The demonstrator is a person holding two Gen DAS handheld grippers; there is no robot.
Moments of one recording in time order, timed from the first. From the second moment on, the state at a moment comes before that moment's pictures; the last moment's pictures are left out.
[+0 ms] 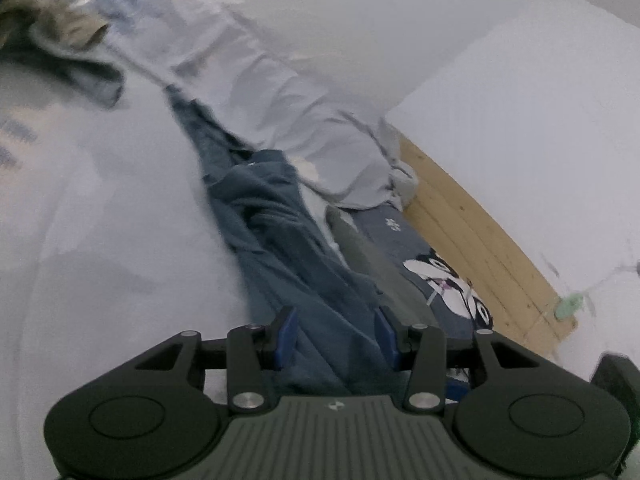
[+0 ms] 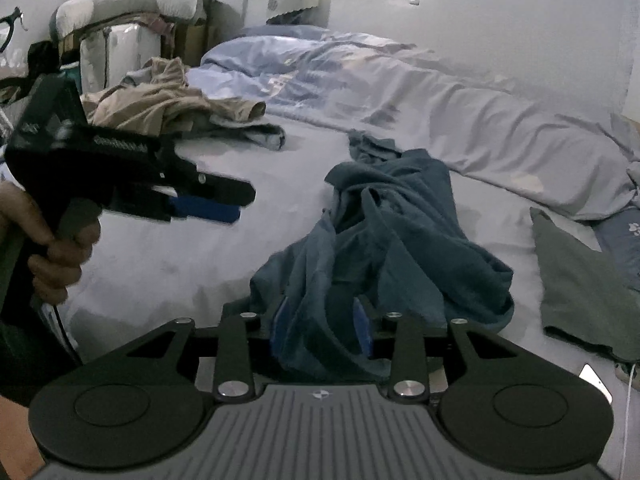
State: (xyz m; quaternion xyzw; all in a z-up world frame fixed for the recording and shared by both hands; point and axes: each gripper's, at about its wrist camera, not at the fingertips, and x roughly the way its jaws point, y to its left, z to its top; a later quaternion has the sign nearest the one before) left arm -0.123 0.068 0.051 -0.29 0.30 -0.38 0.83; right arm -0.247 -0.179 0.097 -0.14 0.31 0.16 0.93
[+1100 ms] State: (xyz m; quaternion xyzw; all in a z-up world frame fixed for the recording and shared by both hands) left arm -0.210 0.001 0.080 0.07 0.12 -0.46 0.88; right arm -0.241 -0.184 0.096 -0.23 0.29 0.20 0.91
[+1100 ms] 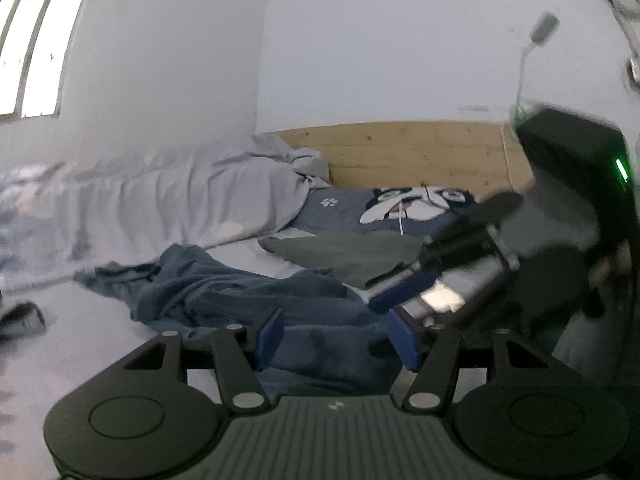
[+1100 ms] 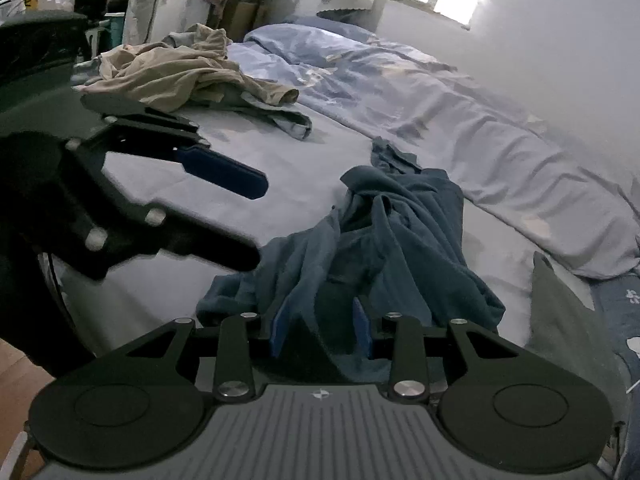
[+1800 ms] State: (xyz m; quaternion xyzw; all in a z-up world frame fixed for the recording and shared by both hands) left arm -0.238 -0.029 0.056 0.29 0.05 -0.42 0.86; right arm -0.250 -0.141 0.105 -0.37 0.28 0.32 0.82
